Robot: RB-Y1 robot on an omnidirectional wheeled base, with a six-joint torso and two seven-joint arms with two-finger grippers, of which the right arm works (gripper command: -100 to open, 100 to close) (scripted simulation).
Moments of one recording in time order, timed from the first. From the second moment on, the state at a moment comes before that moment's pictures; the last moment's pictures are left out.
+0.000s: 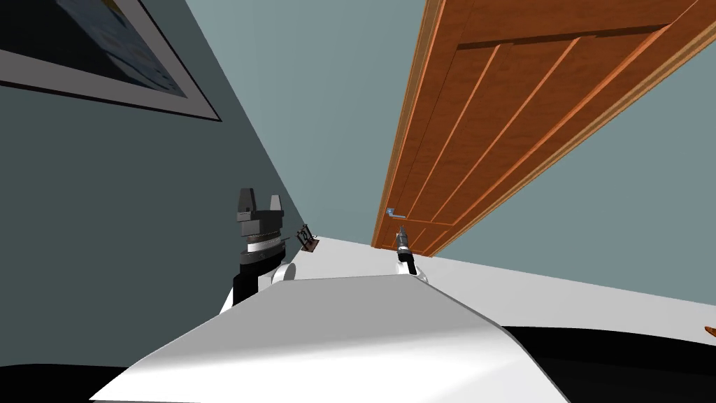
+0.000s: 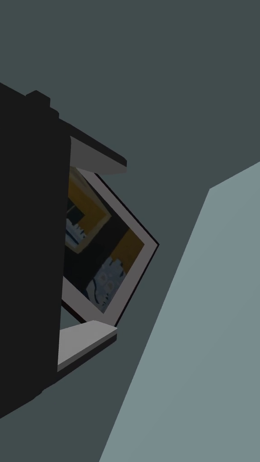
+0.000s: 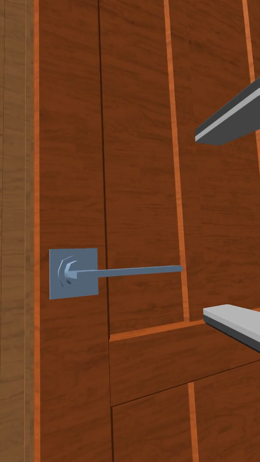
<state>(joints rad) -0.10 -0.17 -0.18 -0.71 -0.12 -0.80 -0.04</state>
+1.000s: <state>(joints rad) -0.17 -0.19 -0.20 -0.51 -0.15 -0.85 -0.06</state>
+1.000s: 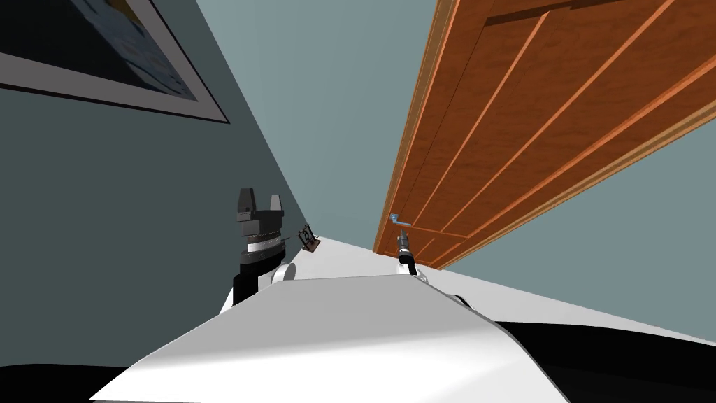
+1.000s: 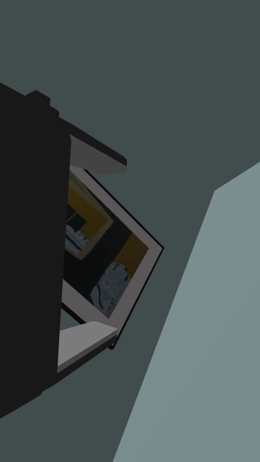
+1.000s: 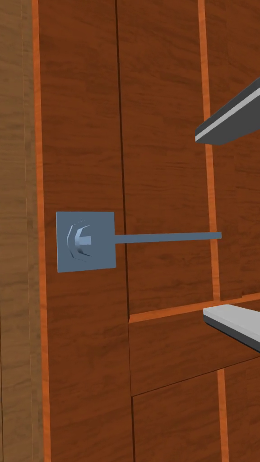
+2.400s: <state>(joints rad) -0.13 -0.26 -0.22 -0.48 -0.17 -0.88 -0.12</state>
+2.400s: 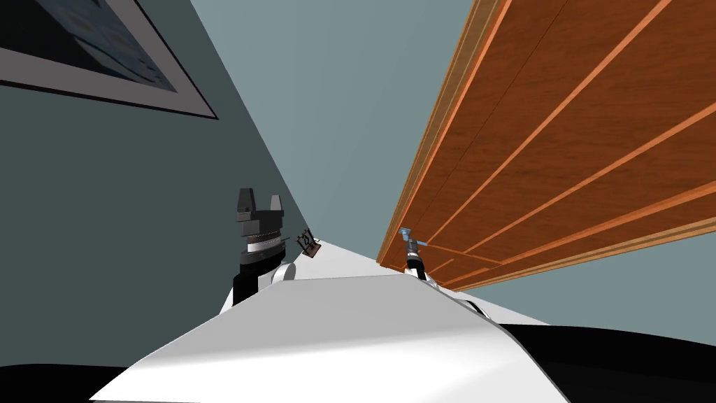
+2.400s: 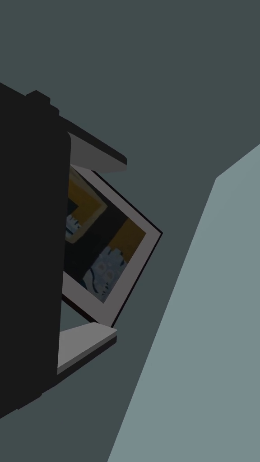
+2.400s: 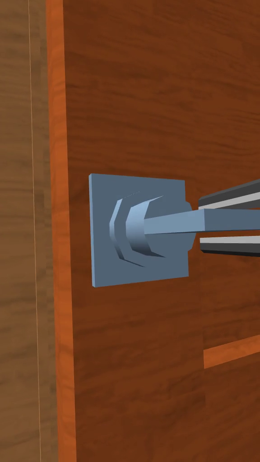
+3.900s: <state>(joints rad) -0.11 -0.32 -0.10 -0.47 -0.10 -0.94 -0.25</state>
